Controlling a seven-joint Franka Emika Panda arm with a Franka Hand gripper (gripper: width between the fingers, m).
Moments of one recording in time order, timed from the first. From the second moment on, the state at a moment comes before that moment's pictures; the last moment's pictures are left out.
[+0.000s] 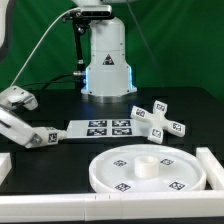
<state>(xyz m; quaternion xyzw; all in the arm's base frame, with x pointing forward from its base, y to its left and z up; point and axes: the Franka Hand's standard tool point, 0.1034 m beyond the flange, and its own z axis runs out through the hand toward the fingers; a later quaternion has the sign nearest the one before) 0.414 -0.191 0.017 -0.80 0.45 0.34 0.20</state>
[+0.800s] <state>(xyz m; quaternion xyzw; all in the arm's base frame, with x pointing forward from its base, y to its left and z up) 0.463 -0.145 0.071 -0.85 0.40 0.30 0.18</state>
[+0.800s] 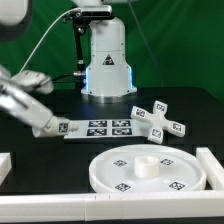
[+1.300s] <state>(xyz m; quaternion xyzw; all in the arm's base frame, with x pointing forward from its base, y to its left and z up) 0.483 -0.129 0.078 -0.90 0.38 0.15 0.11</state>
